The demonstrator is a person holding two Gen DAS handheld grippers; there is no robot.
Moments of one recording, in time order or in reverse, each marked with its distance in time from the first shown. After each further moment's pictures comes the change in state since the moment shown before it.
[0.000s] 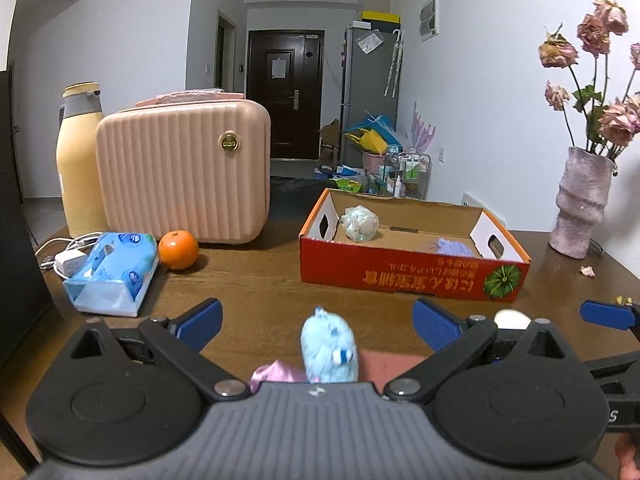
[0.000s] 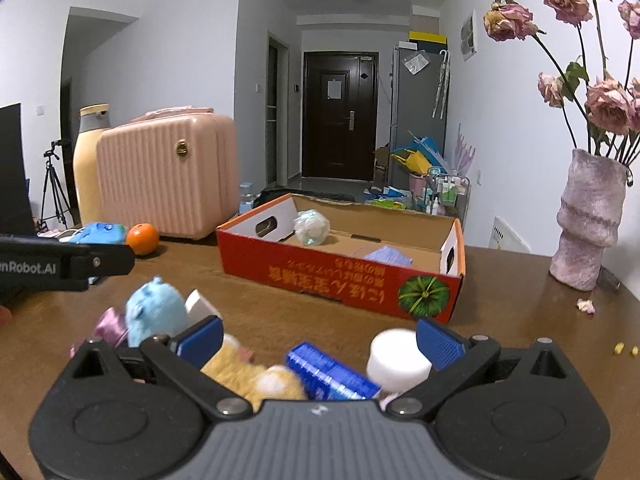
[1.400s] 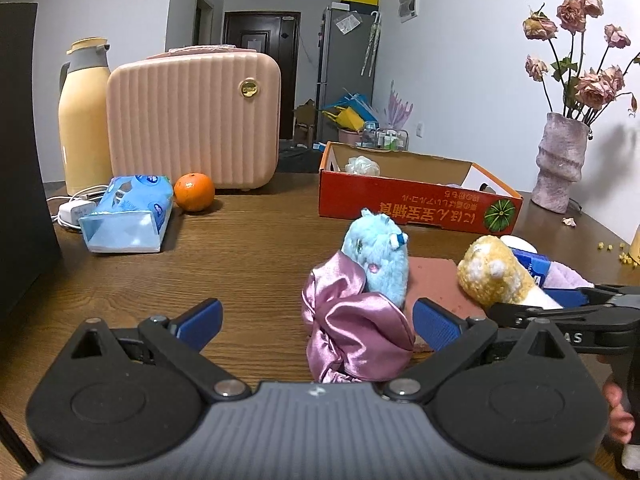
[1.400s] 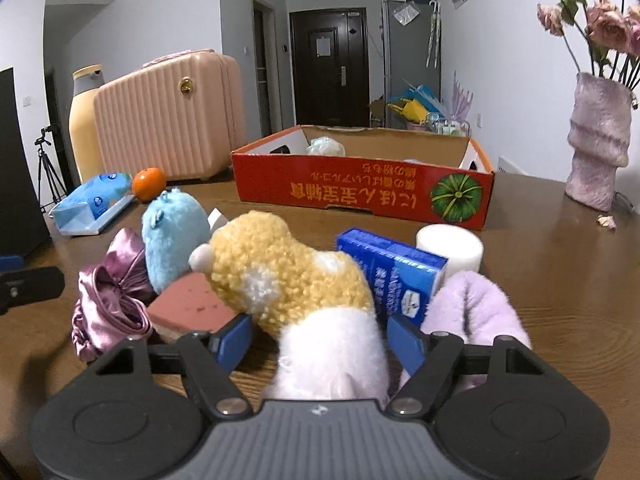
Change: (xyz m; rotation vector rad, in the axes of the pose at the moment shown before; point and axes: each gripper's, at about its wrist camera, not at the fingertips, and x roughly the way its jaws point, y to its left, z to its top) left arm -0.022 0.067 -0.065 0.016 0.058 -0.095; right arm 0.017 0.033 -0.061 0.081 0.132 0.006
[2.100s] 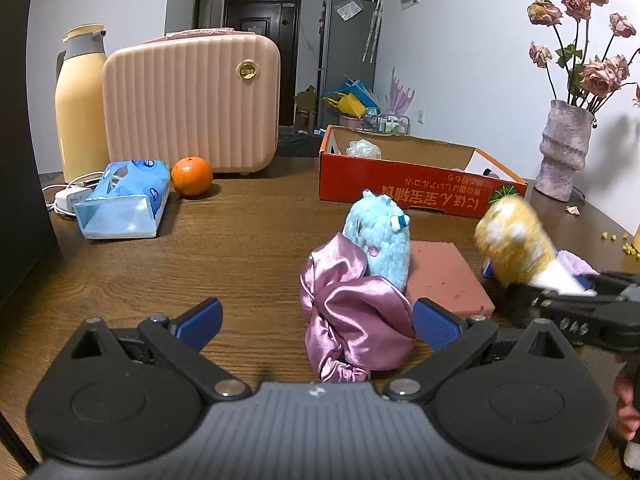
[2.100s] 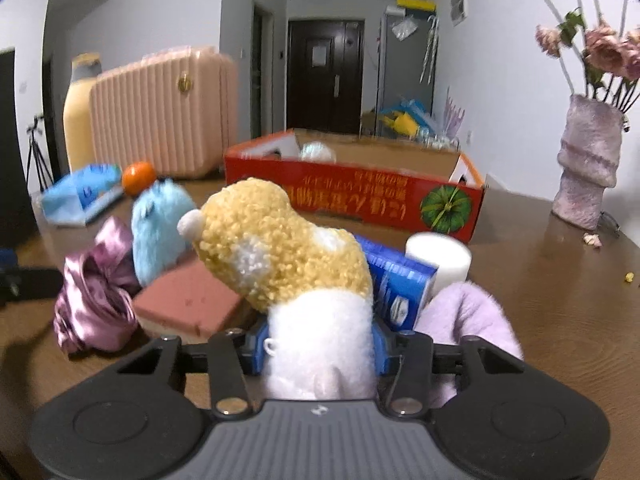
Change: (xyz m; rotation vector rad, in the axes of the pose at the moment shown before) left arm 0.010 -0.002 -0.004 0.000 0.044 0.004; right arm -0.001 0.007 -0.007 -0.052 -0.033 -0.060
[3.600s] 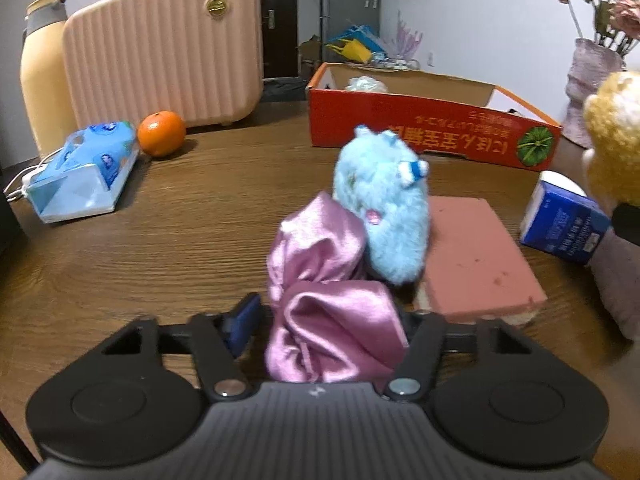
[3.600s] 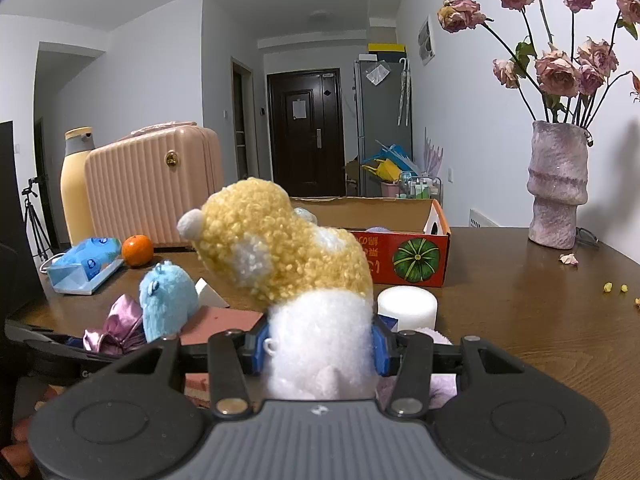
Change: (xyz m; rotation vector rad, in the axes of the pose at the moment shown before) left arm 0.077 -0.024 0.003 0.056 0.161 0.042; right arm -0.039 -0.018 0.009 0.093 -0.172 -0.011
